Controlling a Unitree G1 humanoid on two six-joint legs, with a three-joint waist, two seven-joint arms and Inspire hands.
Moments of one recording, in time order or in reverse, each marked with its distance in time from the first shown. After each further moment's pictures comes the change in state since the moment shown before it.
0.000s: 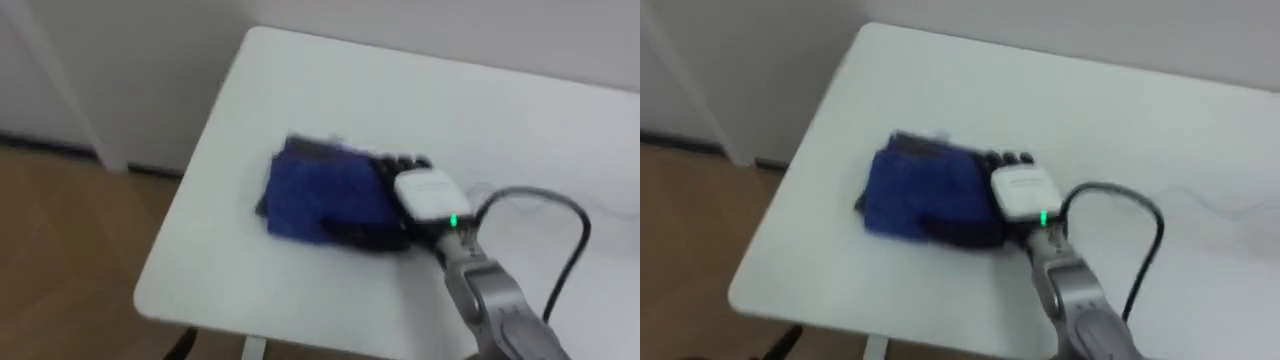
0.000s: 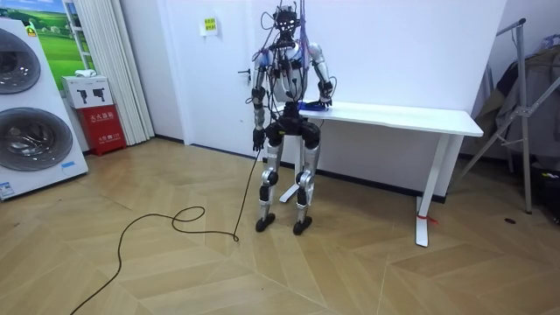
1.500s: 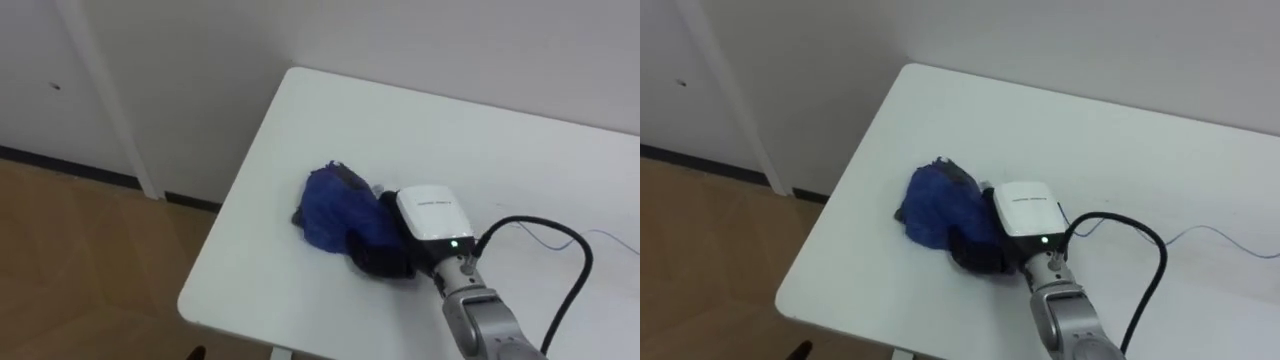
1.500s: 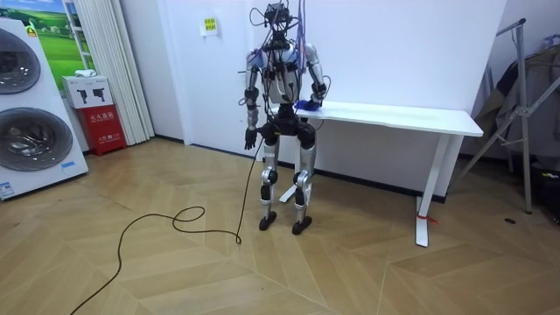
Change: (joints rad) left arm 0.030 -0.019 -0.013 0.009 0.005 0.019 0.064; right arm 0.064 0.022 -0.012 0.074 0.046 -0.043 -0.172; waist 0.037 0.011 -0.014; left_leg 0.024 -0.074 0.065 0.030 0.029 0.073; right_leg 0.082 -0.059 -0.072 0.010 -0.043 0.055
